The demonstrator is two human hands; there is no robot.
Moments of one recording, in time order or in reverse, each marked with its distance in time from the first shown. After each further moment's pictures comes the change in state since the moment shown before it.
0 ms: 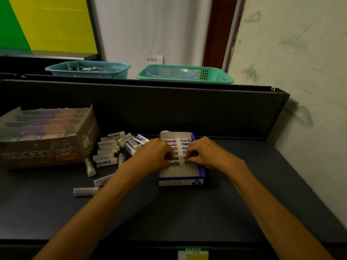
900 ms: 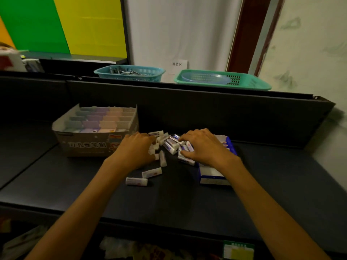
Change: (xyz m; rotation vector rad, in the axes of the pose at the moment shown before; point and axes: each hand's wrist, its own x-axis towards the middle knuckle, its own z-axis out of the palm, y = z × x) left_hand -0.103 -0.099 -0.049 0.148 0.076 -0.294; right_hand 0.044 -0.118 -0.001 -0.196 0.220 -0.157
